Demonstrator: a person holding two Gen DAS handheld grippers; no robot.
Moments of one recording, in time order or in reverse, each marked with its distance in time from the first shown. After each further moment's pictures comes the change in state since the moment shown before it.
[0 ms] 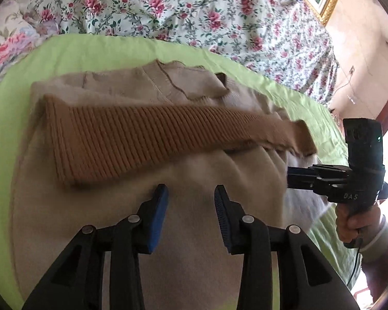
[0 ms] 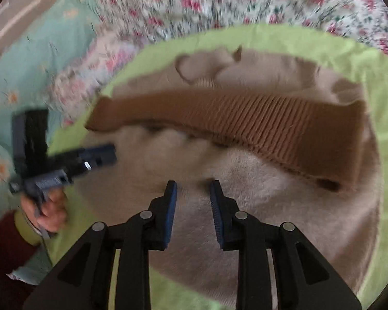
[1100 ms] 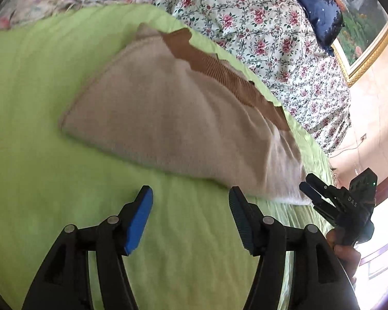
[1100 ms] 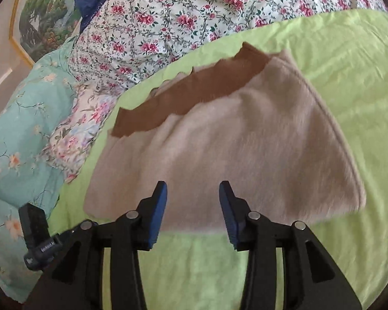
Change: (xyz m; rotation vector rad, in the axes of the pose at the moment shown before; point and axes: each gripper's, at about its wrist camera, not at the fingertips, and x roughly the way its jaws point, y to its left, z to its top) left arm -0.102 0.005 -0.155 -0.419 -0.098 -0.006; right arm -0.072 0.018 -0.088 0.346 -0.245 -0.027
